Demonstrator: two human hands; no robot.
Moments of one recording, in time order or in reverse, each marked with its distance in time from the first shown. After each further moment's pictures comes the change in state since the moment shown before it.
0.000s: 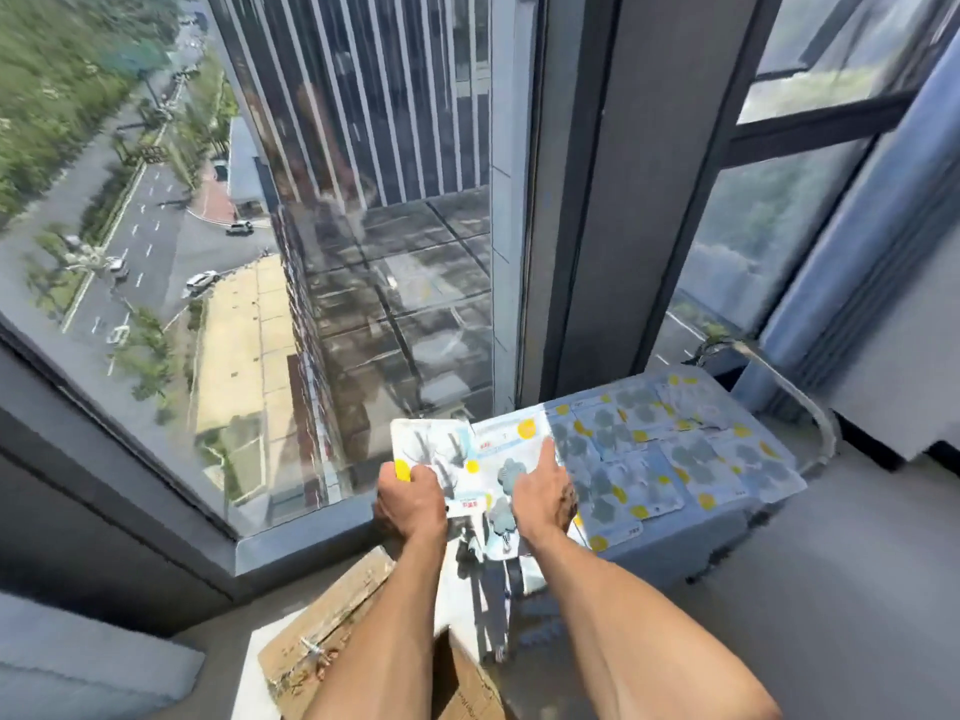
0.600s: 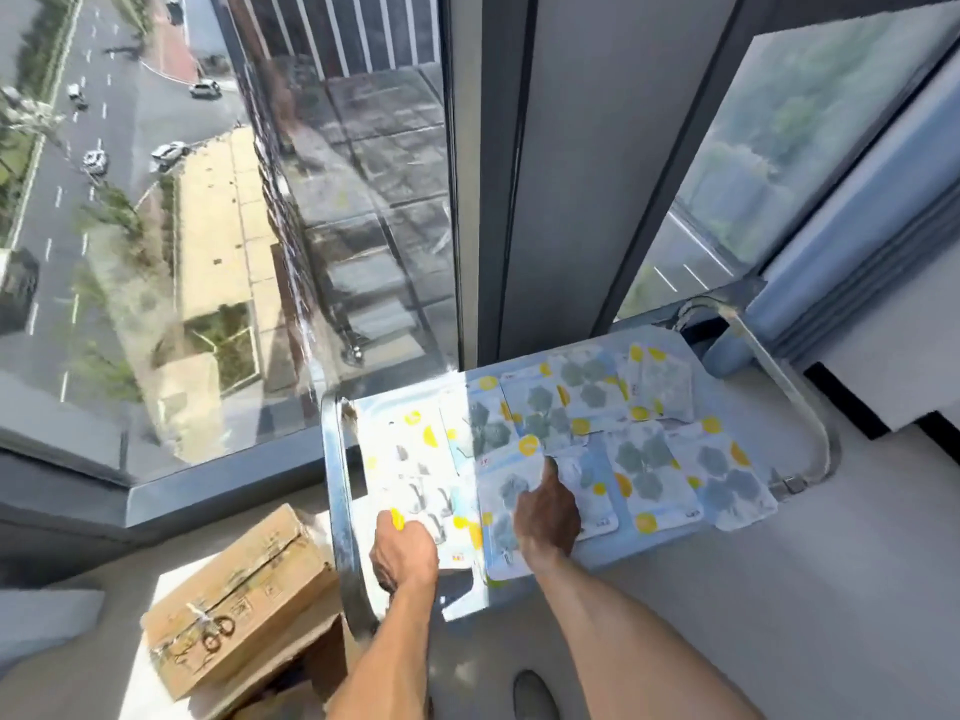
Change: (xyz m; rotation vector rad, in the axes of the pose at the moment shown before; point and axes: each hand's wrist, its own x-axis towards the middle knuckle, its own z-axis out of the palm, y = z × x) left_hand -0.052 -0.110 0.262 0.366 -0.137 -0.327; right_hand 0.238 0.175 0.018 -0.258 -0.175 0.122
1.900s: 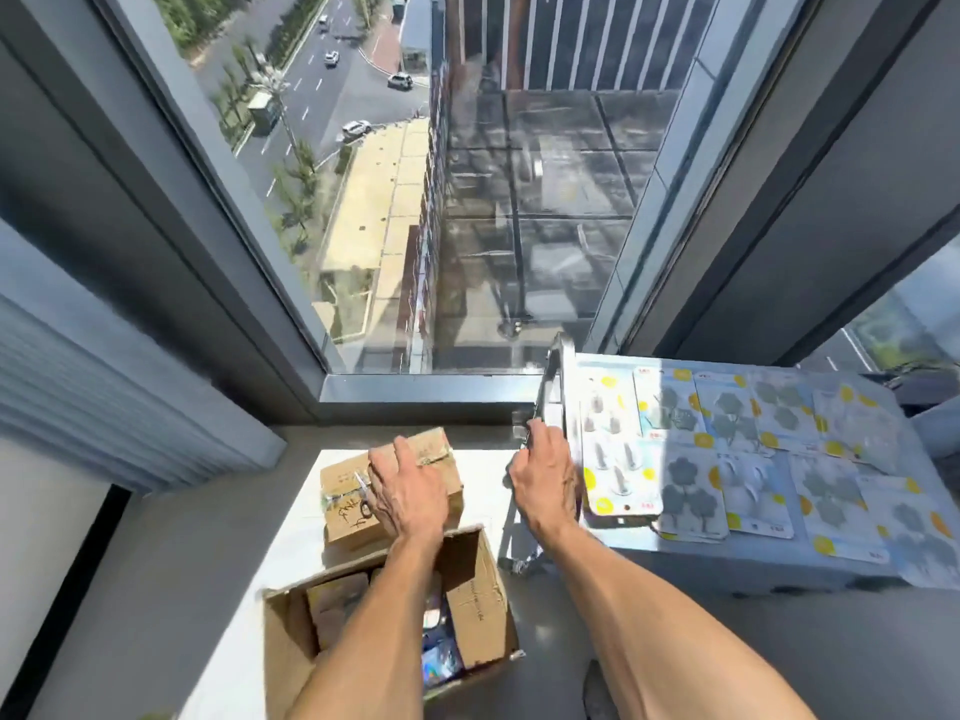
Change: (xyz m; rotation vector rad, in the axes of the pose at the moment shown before) left_hand 0.062 -0.121 -0.274 0.262 0.211 0.217; right_hand -0.245 -0.134 0.103 0.040 0.005 -0.707
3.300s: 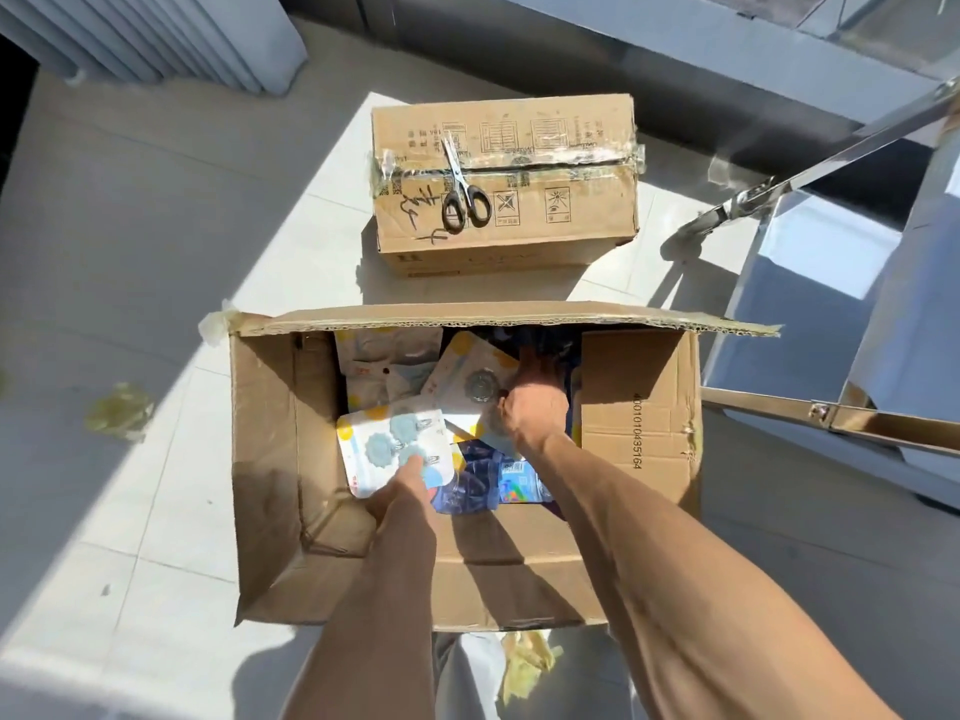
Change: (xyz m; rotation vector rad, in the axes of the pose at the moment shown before) left_hand 0.048 -0.501 0.371 -0.994 -0.060 -1.543; right_hand -0.134 0.171 0.582 -0.483 -0.777 -0.012
